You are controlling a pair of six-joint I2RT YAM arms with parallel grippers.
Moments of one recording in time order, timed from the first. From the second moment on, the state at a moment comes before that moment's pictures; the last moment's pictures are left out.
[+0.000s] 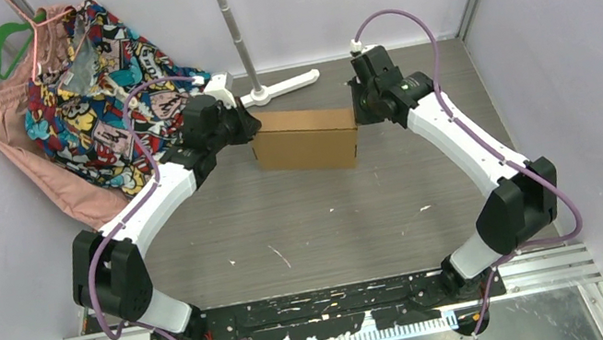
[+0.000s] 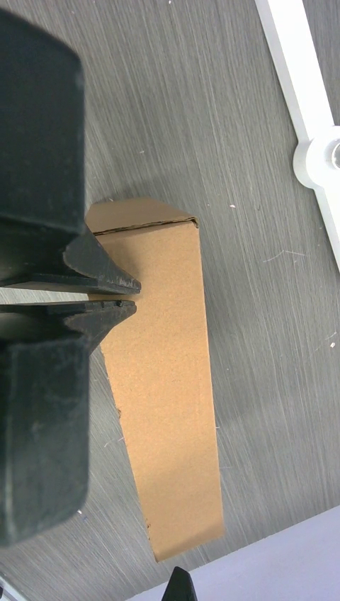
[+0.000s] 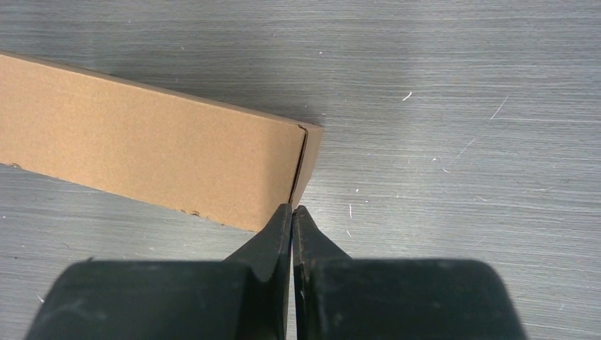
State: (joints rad) left arm -0.43 1.53 1.17 -0.05 0.13 -0.35; right arm 0.41 1.52 1.46 -0.75 0.16 0.34
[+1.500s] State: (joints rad) left arm -0.38 1.51 1.30 -0.34 0.08 -0.29; right arm 0.43 1.57 1.46 -0.73 0.09 0.34
